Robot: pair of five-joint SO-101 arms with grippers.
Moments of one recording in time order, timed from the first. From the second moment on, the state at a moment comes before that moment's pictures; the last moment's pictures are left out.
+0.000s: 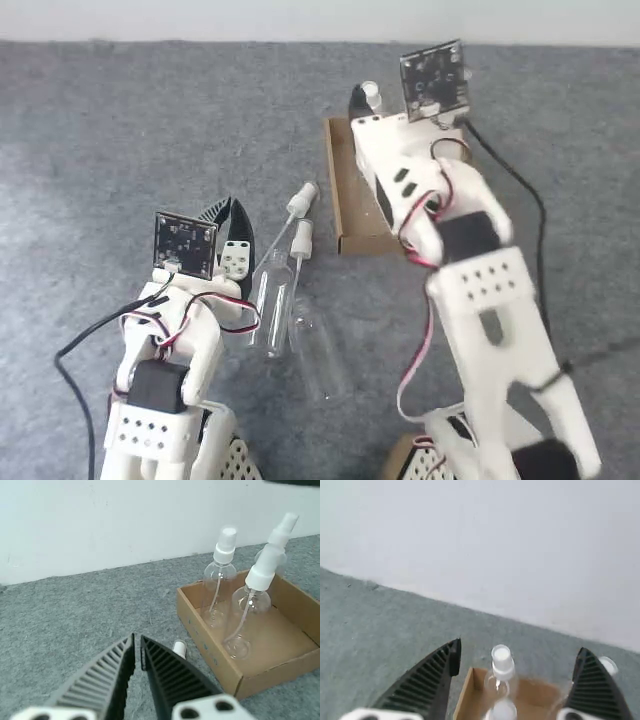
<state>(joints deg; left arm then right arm) 5.2 -82.0 76.1 39.3 1.9 -21.2 -28.0 23.2 28.9 0.8</state>
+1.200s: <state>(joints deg) -33.5 -29.8 47.8 47.3 -15.9 -55.2 -11.9 40.3 57.4 -19.0</state>
